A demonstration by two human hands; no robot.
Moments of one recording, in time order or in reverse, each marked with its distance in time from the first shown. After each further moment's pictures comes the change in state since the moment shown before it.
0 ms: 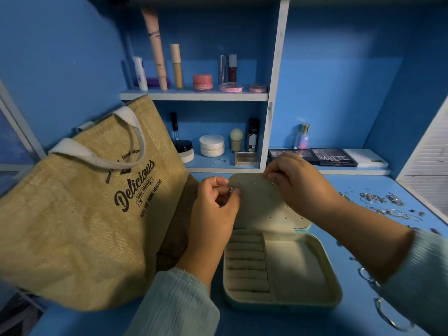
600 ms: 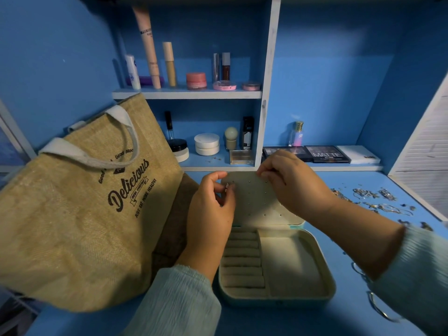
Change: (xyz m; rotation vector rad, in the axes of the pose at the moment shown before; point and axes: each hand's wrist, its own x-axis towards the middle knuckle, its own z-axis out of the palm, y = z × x) left_hand 0.002 -0.005 0.006 0.280 0.065 0.181; right_hand -0.004 -0.004 0.000 0.002 0.024 -0.031
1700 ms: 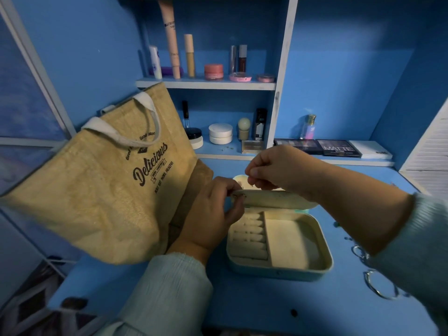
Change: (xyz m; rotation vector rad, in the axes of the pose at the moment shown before) left_hand -0.026 -0.009 -0.036 0.127 -0.219 0.281; right_hand 0.002 -0.056 -0.020 0.391 -0.482 0.402
